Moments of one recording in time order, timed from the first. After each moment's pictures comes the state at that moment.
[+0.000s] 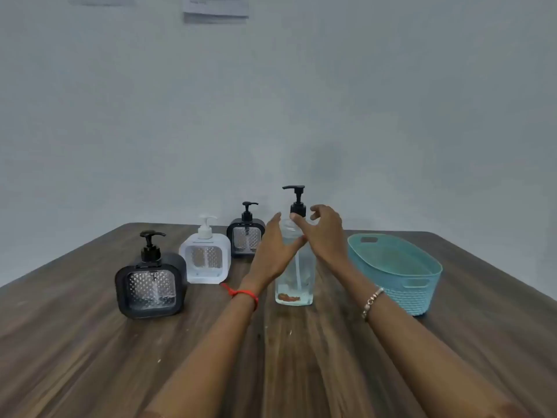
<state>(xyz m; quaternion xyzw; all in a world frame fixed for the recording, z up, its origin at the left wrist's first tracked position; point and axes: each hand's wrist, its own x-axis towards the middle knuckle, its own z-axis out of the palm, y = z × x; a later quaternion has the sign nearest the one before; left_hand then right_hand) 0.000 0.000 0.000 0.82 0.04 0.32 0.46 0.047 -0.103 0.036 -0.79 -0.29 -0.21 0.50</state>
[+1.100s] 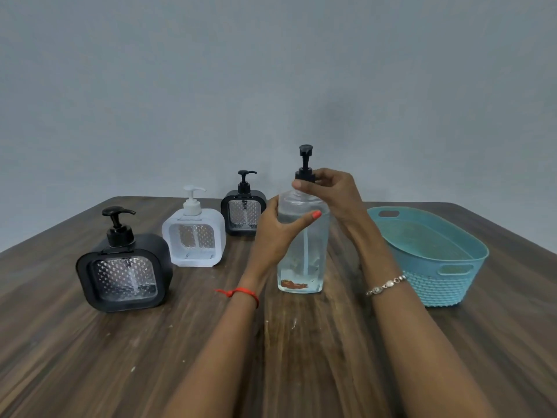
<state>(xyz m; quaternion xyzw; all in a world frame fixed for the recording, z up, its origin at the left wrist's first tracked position) 0.030 0.010 -0.017 0.71 0.00 0.36 0.60 0.099 -0.091 0.046 -0.65 -0.38 -0.01 0.66</state>
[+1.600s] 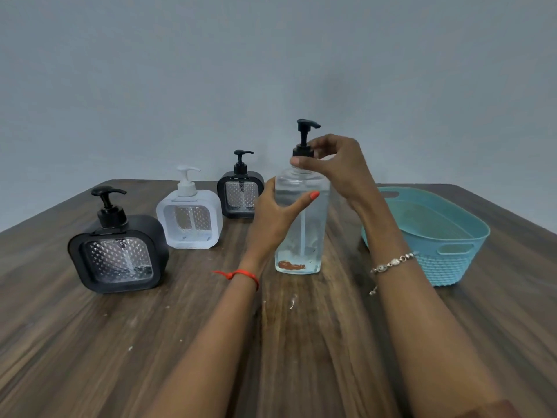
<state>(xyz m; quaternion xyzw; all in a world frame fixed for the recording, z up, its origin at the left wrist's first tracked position) 0.031 0.008 -0.022 0.72 0.01 0.39 0.57 0.095 -0.097 0.056 -0.70 -0.38 -0.10 0.60</state>
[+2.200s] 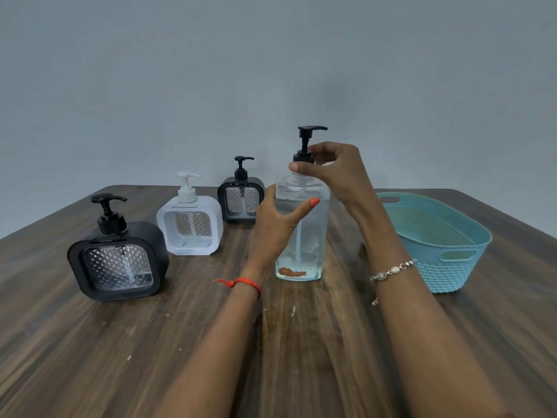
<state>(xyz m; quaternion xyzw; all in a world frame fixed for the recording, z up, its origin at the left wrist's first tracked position) 0.034 0.008 -0.025 0.72 0.00 0.39 0.58 0.089 -0.095 0.058 -0.70 -0.37 -0.09 0.60</state>
